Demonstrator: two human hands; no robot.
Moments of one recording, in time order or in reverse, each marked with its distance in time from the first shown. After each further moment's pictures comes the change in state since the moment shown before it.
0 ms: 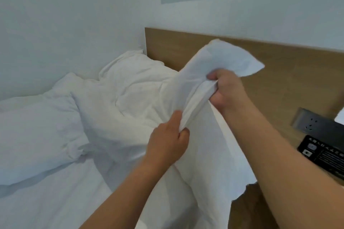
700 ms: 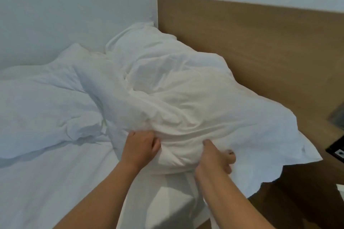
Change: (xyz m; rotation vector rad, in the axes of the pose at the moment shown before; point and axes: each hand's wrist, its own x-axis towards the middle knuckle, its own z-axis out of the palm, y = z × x) left_hand -0.030 -0.185 0.095 0.475 -0.079 -0.057; right_hand 0.018 0.197 -0.117 -0.418 0.811 0.299
